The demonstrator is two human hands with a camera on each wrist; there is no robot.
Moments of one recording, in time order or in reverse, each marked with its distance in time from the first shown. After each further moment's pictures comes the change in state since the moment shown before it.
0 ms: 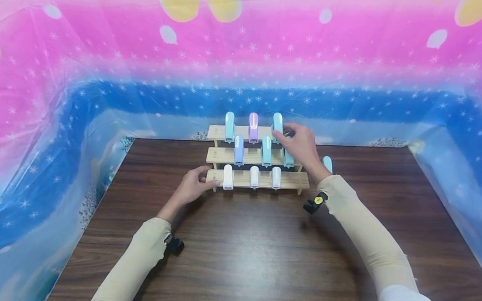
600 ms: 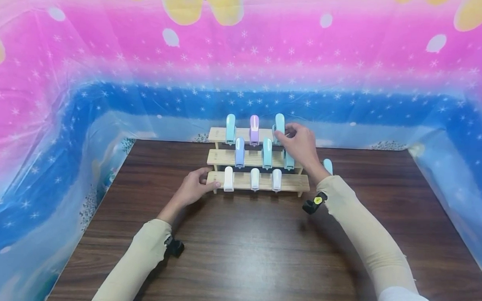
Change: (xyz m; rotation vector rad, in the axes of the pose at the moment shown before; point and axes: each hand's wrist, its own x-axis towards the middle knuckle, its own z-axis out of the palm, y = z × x) left_hand -0.001 0.000 0.000 0.000 -0.005 -0.002; right_hand 0.003 -0.003 0.001 0.047 0.042 0.033
